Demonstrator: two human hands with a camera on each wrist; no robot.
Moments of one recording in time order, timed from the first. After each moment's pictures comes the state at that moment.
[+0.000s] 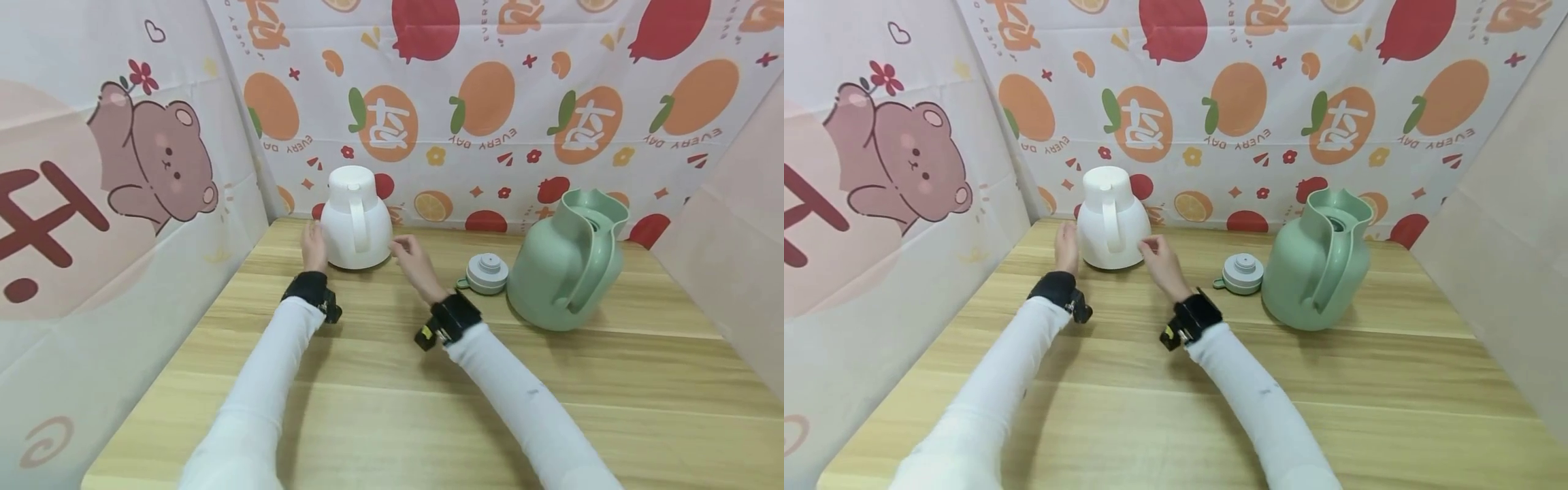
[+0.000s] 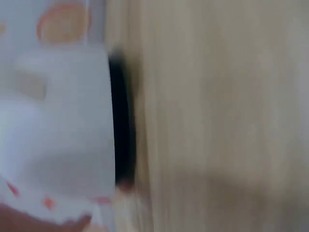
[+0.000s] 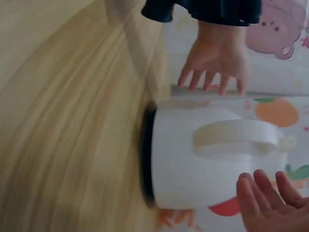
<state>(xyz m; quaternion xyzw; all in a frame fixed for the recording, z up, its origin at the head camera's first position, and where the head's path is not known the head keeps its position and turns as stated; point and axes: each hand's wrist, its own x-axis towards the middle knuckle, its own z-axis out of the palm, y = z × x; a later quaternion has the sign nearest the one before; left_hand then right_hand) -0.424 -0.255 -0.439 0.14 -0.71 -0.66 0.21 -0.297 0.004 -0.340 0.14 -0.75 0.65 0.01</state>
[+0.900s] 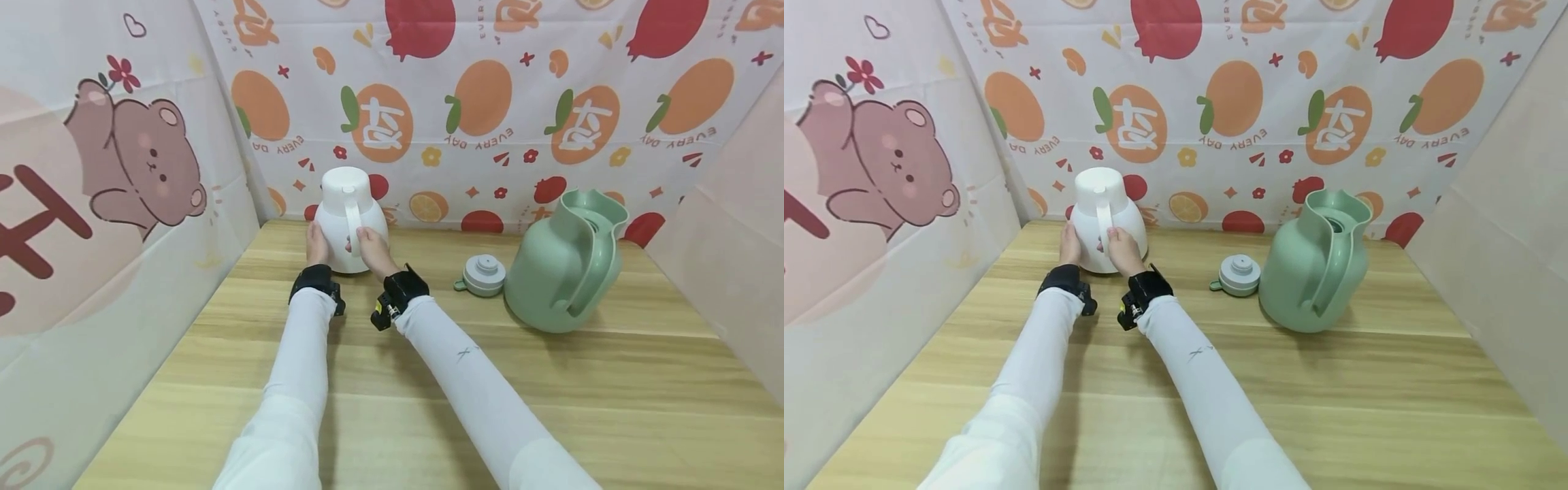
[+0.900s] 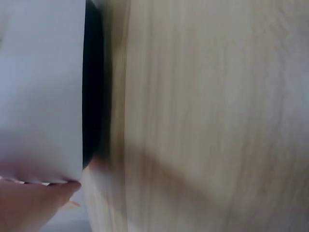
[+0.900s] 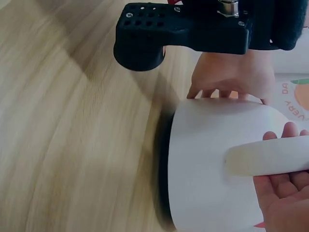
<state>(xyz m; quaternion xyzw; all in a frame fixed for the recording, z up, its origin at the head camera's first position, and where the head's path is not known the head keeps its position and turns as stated) -0.418 -0.224 -0.410 0.15 -0.69 -0.70 0.14 -0.343 -0.062 -0.342 0.15 -0.76 0.63 -0.02</state>
